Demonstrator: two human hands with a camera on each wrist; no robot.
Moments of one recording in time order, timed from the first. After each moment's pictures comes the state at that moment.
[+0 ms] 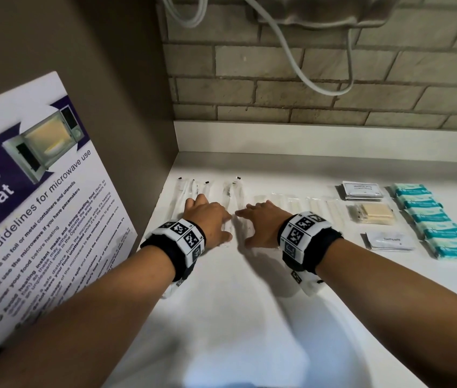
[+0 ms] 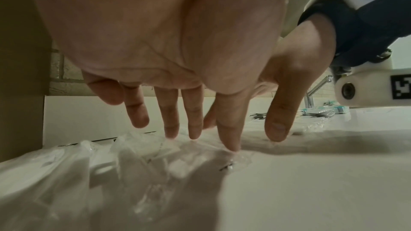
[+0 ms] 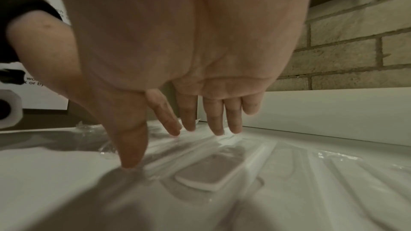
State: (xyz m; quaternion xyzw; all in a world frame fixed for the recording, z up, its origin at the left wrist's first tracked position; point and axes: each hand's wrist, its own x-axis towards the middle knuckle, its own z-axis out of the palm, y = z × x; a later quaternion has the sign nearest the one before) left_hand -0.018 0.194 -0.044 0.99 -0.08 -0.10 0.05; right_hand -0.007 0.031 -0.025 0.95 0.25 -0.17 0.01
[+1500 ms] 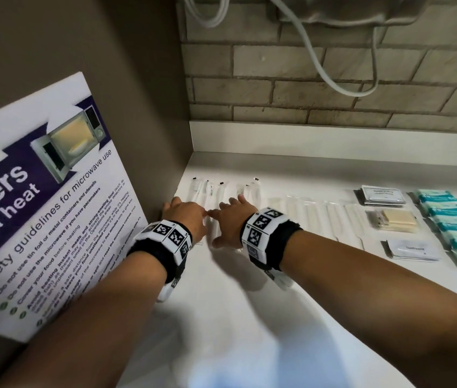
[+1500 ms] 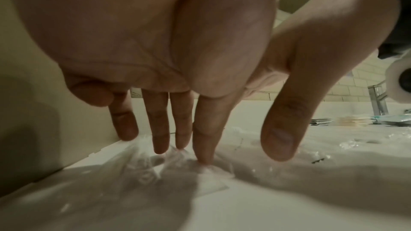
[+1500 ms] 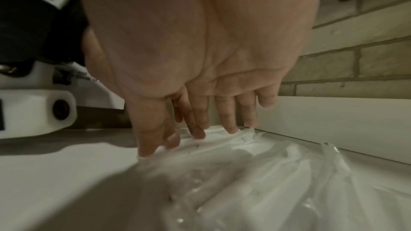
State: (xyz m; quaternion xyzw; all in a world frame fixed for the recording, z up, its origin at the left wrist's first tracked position) left_hand -0.027 0.239 -0.025 0.99 0.05 -0.11 0.01; right_hand -0.005 0.117 -0.026 0.94 0.31 -0.12 0.10
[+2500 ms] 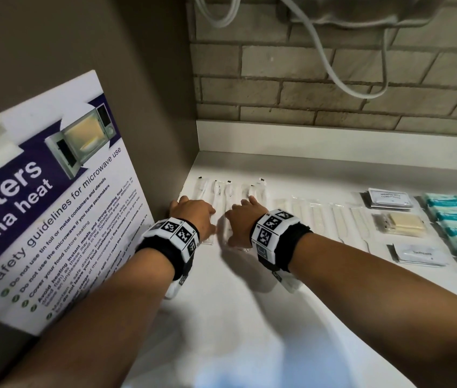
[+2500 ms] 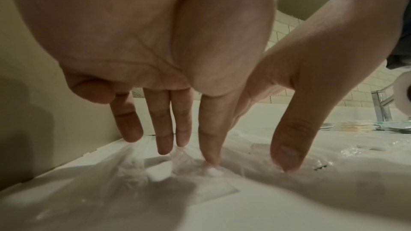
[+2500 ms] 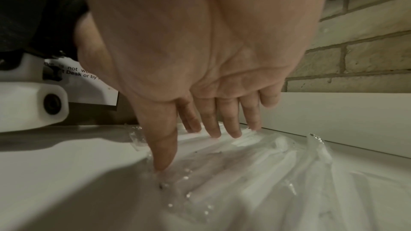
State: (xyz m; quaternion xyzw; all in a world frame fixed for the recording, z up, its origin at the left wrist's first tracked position) left_hand -0.021 0.238 -0.027 0.99 0.05 -0.11 0.02; right_hand 0.008 0.110 -0.042 0.94 0.29 -0.11 0.11
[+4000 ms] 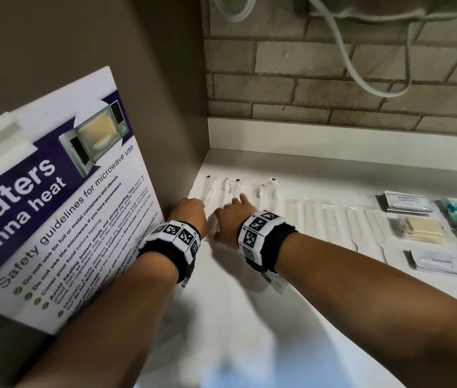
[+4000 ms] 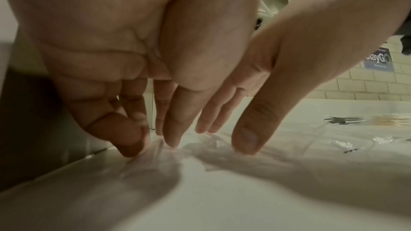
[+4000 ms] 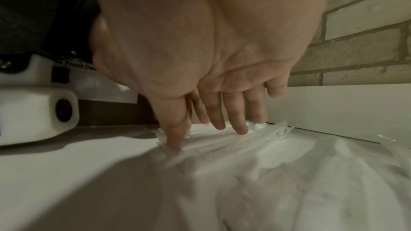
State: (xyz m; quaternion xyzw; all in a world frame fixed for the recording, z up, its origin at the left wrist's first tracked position) left_hand -0.017 0.263 -0.048 0.97 0.17 -0.04 0.15; right_hand 0.000 0.148 -0.036 0.94 0.30 -0.13 0.10
